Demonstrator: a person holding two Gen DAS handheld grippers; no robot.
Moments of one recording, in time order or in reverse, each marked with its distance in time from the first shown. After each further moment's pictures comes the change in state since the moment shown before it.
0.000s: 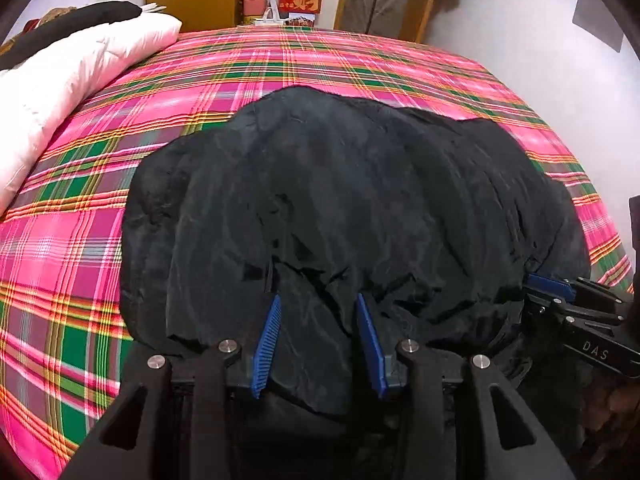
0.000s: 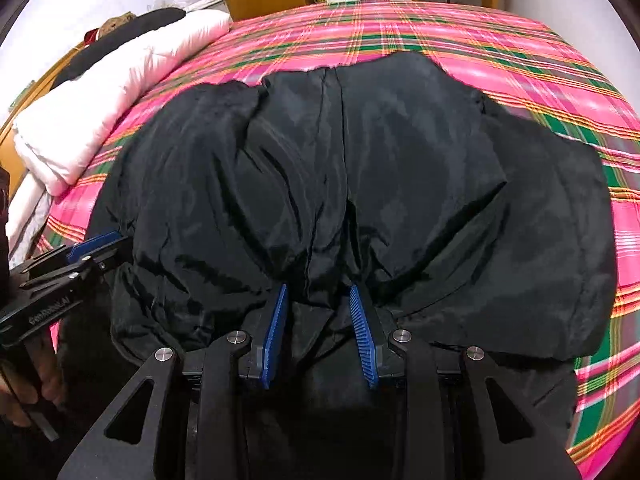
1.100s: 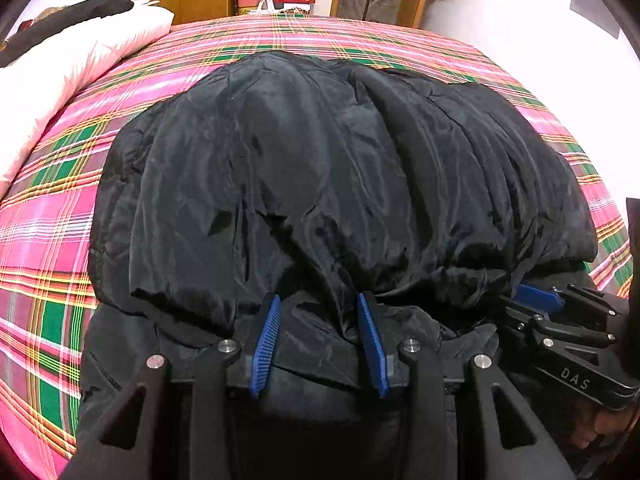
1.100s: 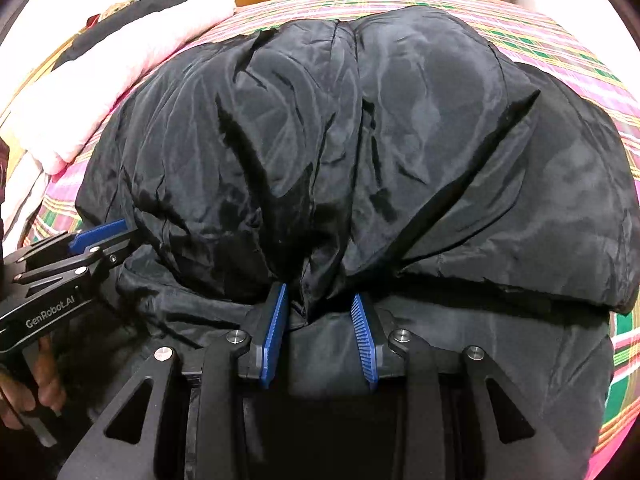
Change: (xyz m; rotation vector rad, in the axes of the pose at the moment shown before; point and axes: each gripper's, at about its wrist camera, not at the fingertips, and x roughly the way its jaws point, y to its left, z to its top) left arm 0.018 -0.022 -0.021 0.024 0.027 0.016; right arm 0.013 0.006 -0.032 -0.018 0.028 0.000
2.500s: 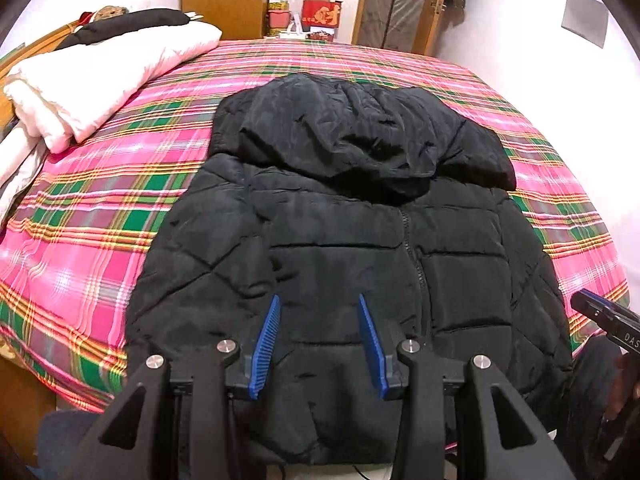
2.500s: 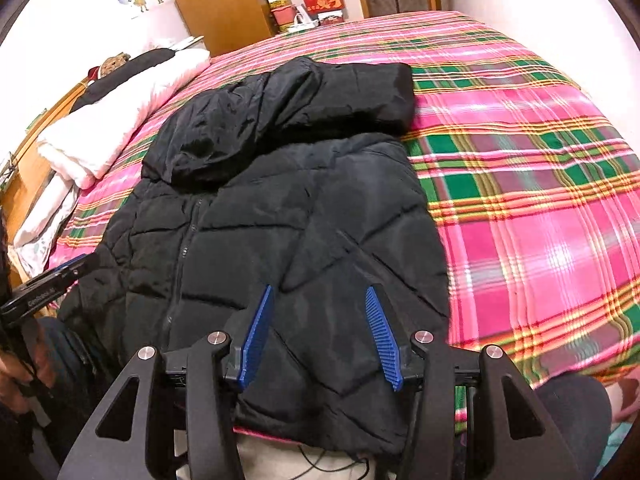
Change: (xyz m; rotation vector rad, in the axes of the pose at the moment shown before) left arm -0.180 -0.026 -0.168 -0.084 -0.085 0.066; right arm -0.186 -0.054 -0.180 0.171 -0.152 -0.027
